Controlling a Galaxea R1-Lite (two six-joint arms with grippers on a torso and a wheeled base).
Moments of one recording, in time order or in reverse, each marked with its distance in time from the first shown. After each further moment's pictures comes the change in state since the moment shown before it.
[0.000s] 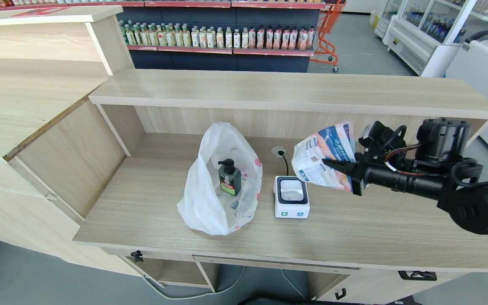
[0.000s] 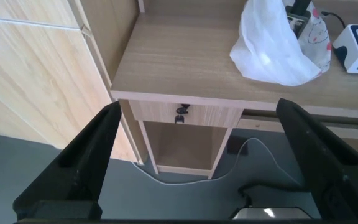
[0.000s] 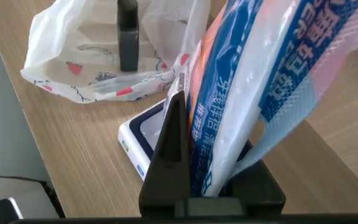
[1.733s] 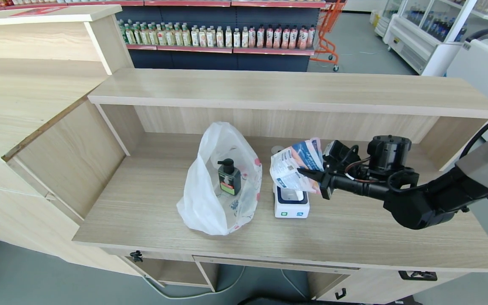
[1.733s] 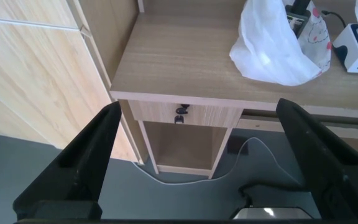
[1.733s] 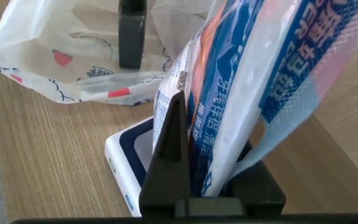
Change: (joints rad) left arm 0.001 0.000 0.000 0.000 0.000 0.000; right arm 0.050 0.266 -0.144 -0.118 0.032 -0.060
